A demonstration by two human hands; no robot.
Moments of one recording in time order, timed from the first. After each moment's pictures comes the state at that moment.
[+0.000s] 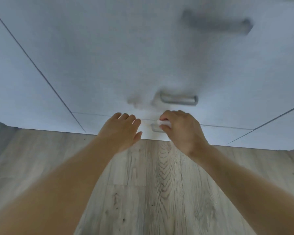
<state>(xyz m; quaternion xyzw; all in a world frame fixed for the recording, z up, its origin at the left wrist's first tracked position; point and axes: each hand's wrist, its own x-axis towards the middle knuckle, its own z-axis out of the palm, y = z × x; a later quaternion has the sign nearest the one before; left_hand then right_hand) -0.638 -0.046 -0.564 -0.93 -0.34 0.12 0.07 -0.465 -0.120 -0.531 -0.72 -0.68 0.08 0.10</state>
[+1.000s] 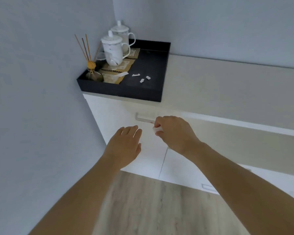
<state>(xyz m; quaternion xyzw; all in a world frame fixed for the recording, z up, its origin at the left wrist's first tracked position) -0.966 0.008 -0.056 -0.87 -0.47 -0.01 0.11 -0.790 -0.013 0.007 -0.63 -0.77 0.07 0.09</state>
